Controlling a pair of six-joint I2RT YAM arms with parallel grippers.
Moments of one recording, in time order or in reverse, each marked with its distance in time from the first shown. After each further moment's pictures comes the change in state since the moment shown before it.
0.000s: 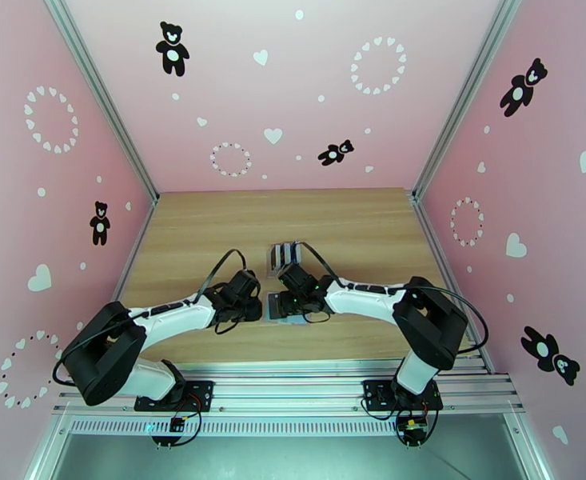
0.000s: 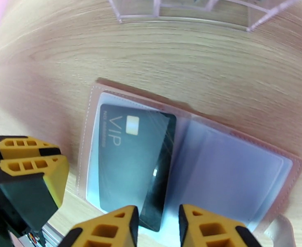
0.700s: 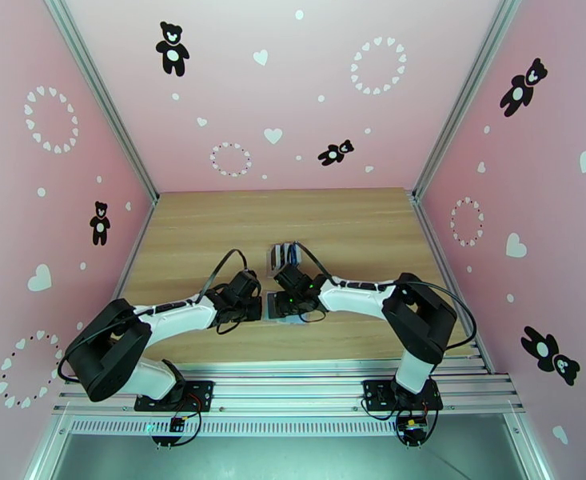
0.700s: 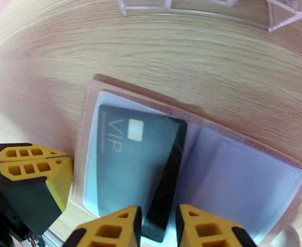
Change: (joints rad) left arm 0.000 0.023 -0.006 0.073 0.022 -0.008; right arm 0.011 0.050 0.042 -0.002 -0.014 0.000
